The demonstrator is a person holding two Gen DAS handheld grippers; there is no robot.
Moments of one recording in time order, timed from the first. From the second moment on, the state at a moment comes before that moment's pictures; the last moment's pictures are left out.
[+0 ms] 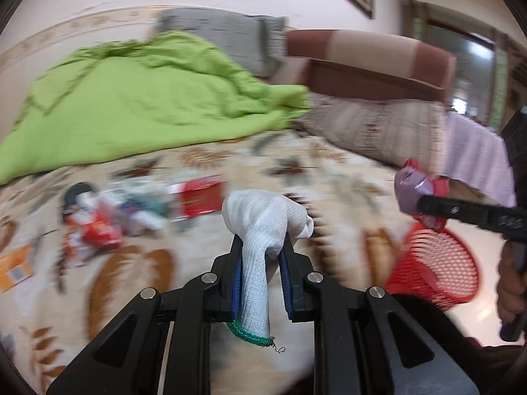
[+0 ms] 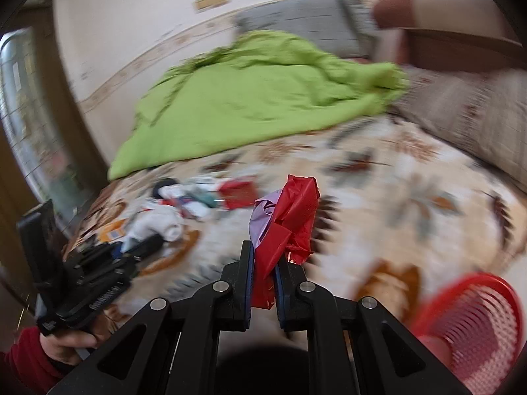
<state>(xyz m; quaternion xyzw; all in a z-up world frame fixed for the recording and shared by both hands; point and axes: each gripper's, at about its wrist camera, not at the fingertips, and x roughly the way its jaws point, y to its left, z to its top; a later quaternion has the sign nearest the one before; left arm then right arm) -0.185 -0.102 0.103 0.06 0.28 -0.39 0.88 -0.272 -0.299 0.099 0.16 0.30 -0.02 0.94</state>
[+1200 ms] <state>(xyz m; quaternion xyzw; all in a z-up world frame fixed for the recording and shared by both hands) -0.226 -0.204 0.115 0.05 0.34 -0.47 0.81 -0.369 -0.425 0.075 0.27 0.30 -0.12 0.91</state>
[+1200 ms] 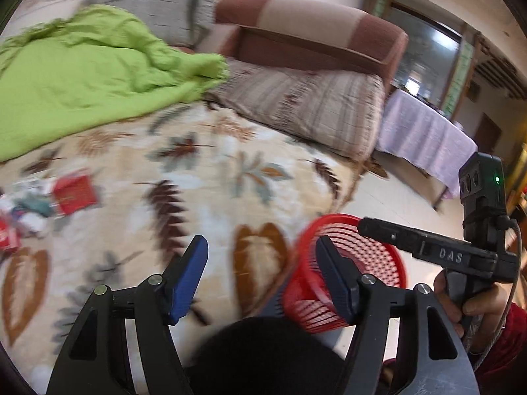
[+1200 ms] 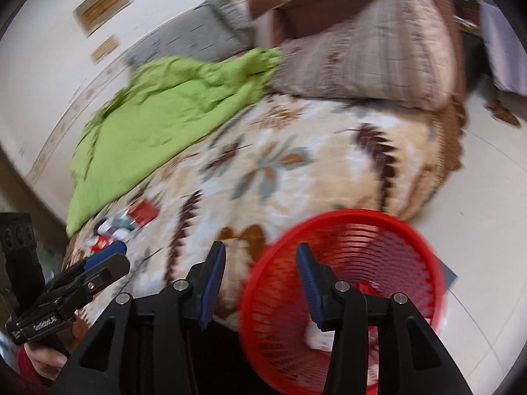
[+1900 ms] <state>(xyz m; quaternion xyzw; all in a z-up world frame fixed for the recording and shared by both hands) -0.073 0.116 0.115 -0.05 0.35 -0.16 0.92 -0.181 -0.239 0.068 0.15 0.35 0.07 0.92</state>
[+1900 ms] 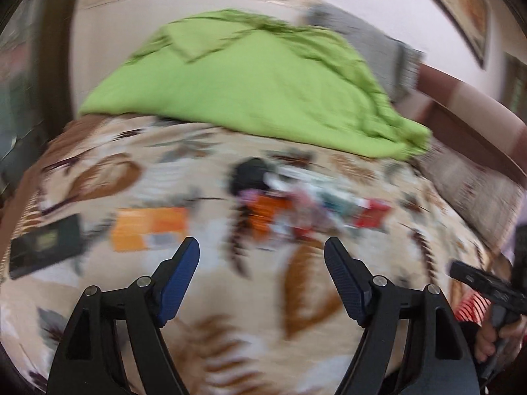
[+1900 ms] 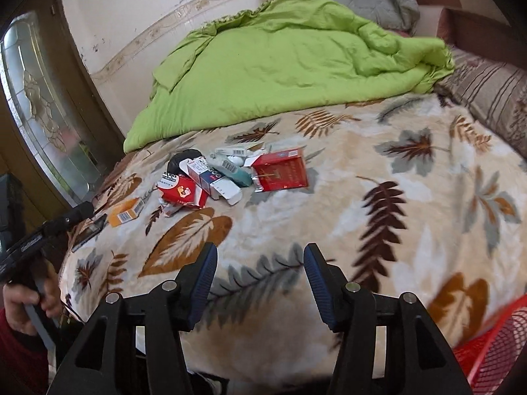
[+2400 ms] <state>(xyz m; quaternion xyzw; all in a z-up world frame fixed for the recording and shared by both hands) 0.086 0.224 0.041 -0.21 0.44 -0.08 0.87 -0.177 -0.254 0.059 0.20 0.35 0.06 0.91</state>
